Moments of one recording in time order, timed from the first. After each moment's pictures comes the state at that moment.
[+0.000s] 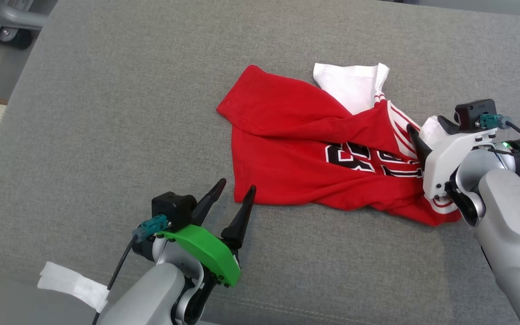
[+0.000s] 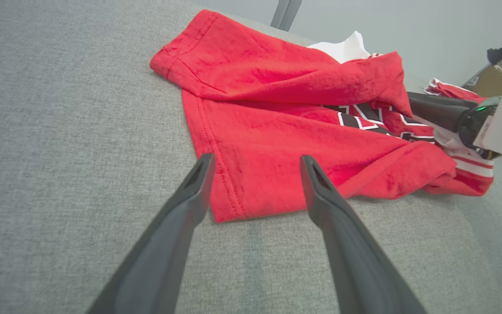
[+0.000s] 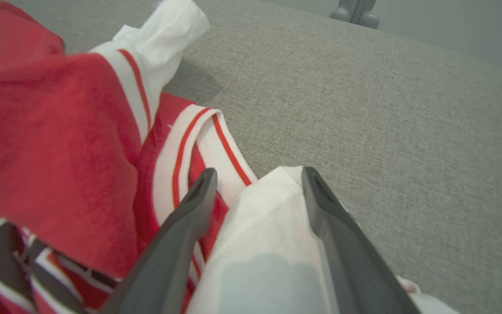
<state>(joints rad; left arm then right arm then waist) -0.38 0.12 -0.77 0.34 -0.78 0.04 -0.21 -0.54 -0.25 0.31 0.67 0.24 0.09 0.07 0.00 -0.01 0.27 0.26</state>
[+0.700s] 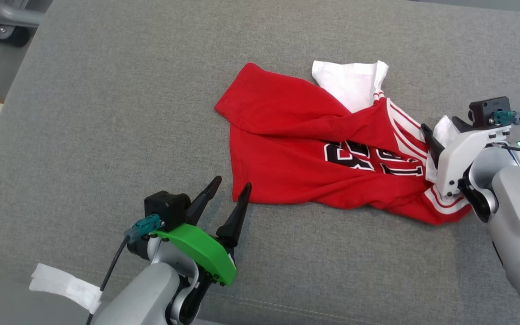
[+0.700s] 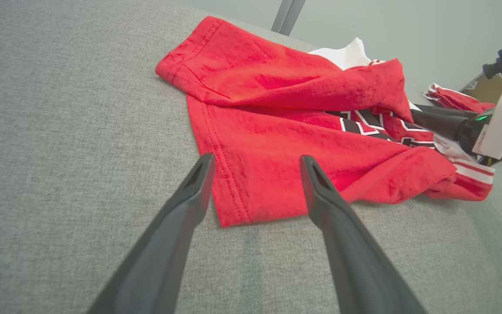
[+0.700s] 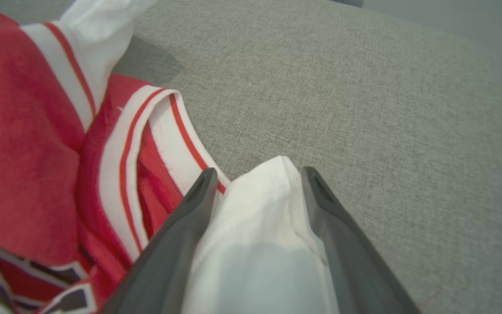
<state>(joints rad) -0.37 0.14 -0.75 0.30 -0.79 0.04 -0.21 -0.56 -0.28 0.29 0.71 0.25 0.10 0.09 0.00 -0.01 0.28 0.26</state>
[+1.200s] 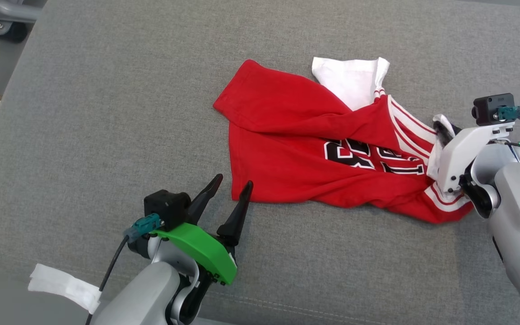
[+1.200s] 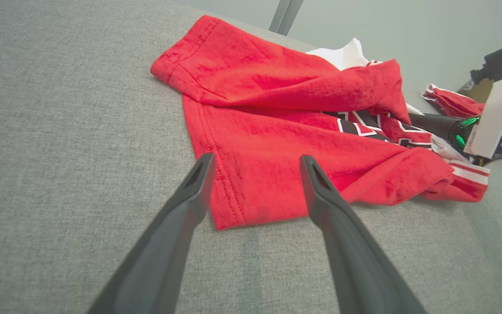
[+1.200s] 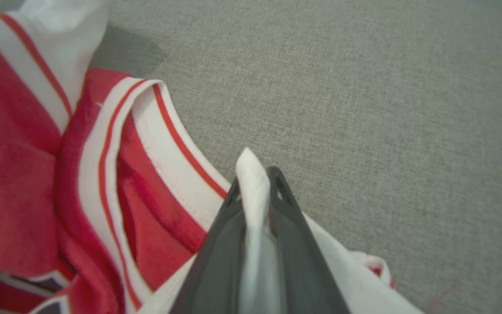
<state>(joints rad) -0.36 0.14 -0.75 0.28 -0.79 0.04 -0.21 -0.58 -0.28 0.28 0.75 0.29 0.10 0.12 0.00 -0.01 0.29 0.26</state>
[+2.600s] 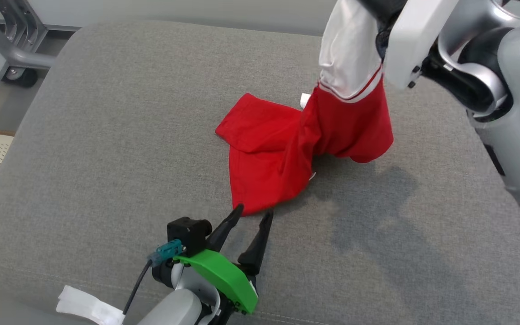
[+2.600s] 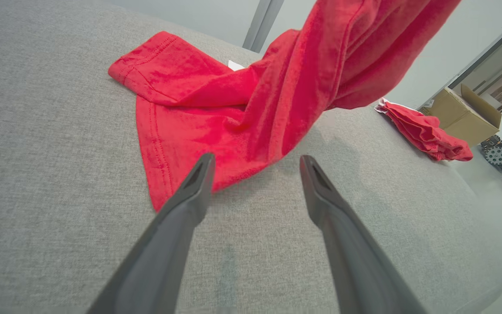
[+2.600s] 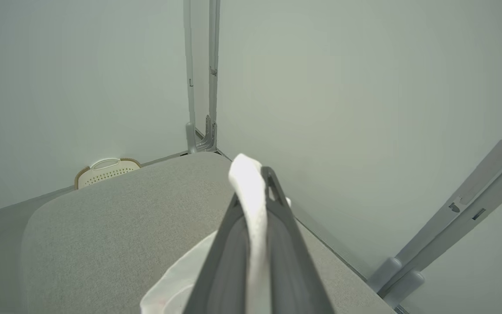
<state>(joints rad) -0.29 0.09 -0.78 0.29 -0.82 0.05 -0.22 -0.90 -0.30 0.53 0.03 0.55 0.12 0.51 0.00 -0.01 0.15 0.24</state>
